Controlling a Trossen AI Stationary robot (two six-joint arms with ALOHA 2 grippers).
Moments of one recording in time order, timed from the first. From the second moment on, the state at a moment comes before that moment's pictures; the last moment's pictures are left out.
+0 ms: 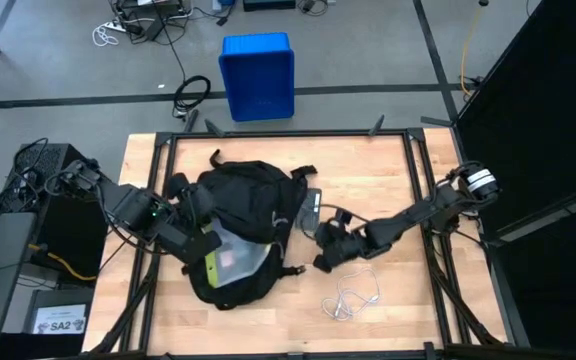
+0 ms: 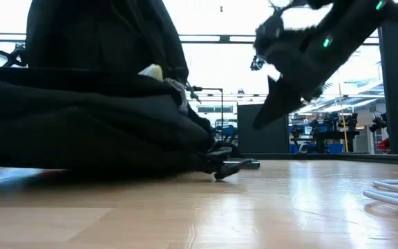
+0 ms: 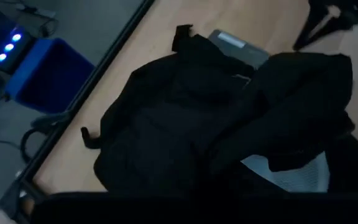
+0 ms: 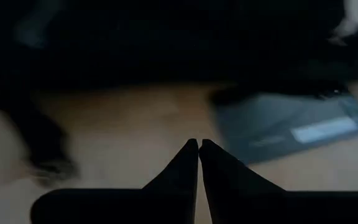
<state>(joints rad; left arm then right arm) -0.54 1.37 1.63 -1.58 -0.73 -0.93 0.36 1.67 0.90 -0.21 0.60 0.58</state>
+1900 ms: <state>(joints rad) -0.33 1.49 1.63 -1.57 -0.64 -0.73 0.04 1.86 0.90 -0.18 0.51 0.62</state>
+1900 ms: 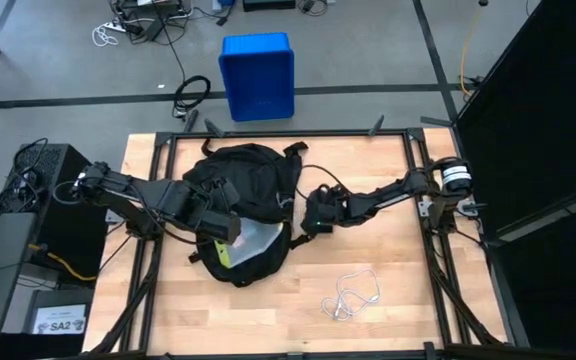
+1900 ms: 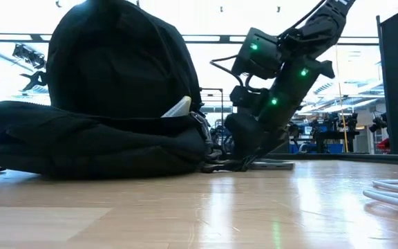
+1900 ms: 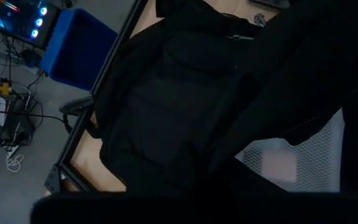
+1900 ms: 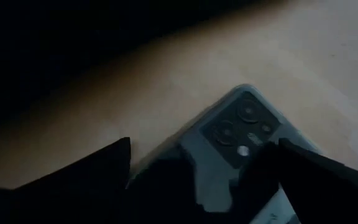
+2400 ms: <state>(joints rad) -0.33 1.49 1.63 -1.57 -0.63 -0.74 0.16 1.64 0.89 -0.28 0.41 0.67</state>
